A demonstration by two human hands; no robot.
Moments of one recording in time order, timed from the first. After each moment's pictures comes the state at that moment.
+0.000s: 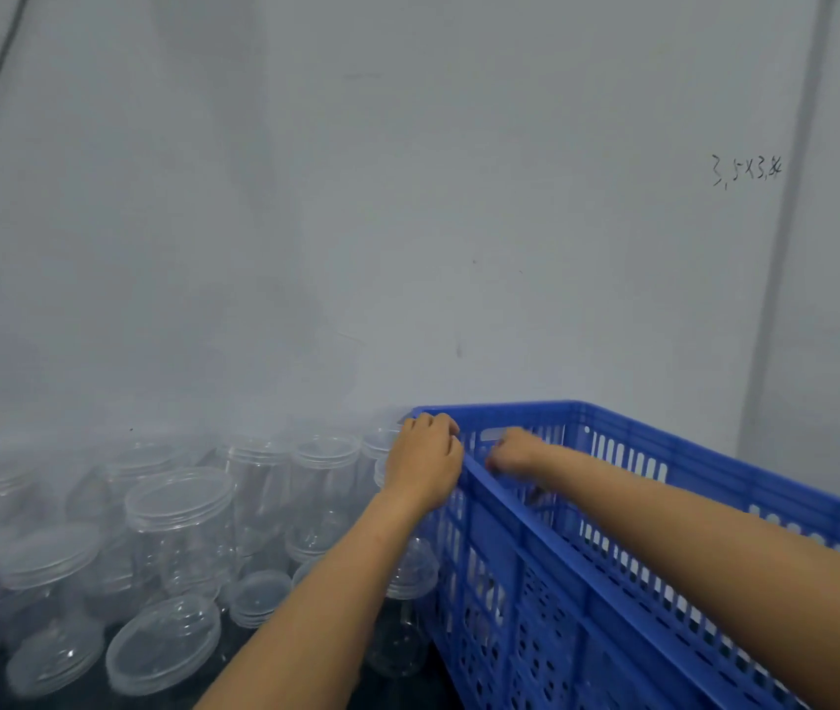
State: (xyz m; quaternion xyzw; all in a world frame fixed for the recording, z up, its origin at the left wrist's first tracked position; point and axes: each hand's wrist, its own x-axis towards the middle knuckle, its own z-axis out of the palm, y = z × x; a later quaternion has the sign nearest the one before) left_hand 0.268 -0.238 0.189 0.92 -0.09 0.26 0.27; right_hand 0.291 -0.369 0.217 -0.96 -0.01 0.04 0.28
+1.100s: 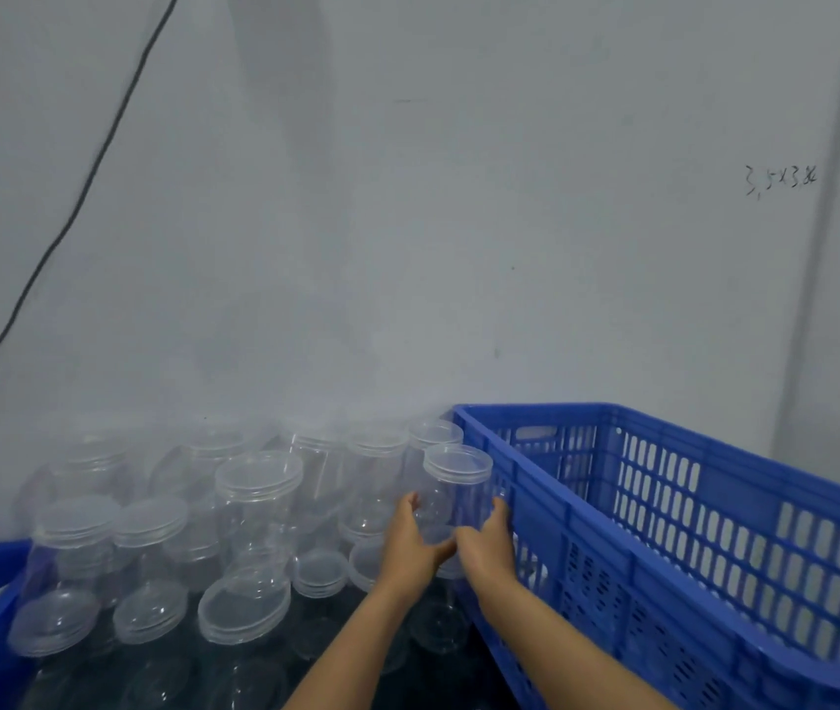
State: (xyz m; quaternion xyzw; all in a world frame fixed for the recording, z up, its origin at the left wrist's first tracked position) left_hand 0.232 -0.186 0.074 0.78 0.00 0.17 0.60; right_hand 0.201 -0.277 0.119 -0.75 0.05 -0.08 0.66
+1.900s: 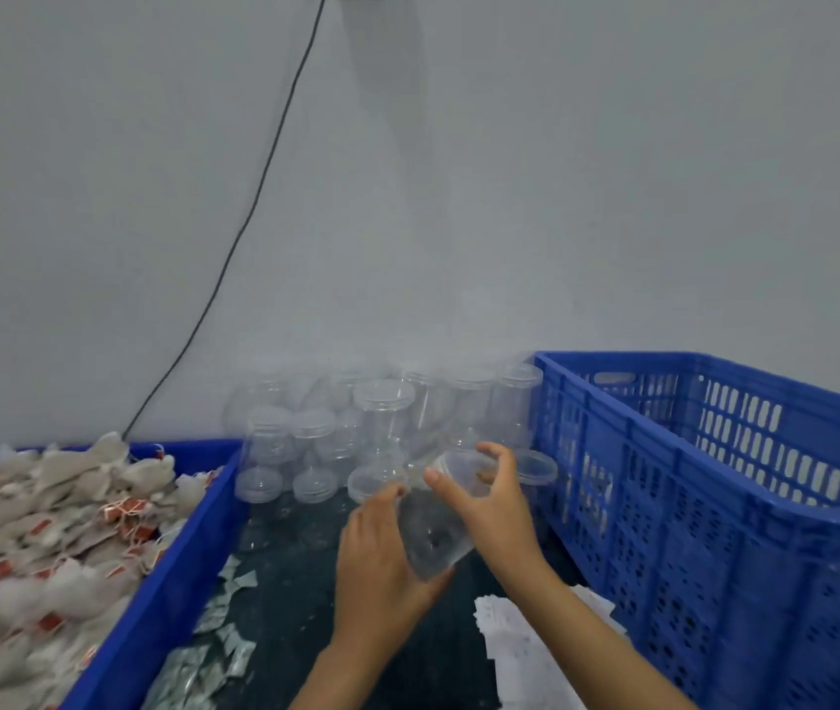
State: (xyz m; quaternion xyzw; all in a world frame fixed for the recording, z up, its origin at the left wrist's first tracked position) left_hand -0.014 -0.123 0.061 0.87 0.04 0.39 0.29; right_hand 0.042 -0.238 0.119 -0.73 -0.19 -0.07 0.66
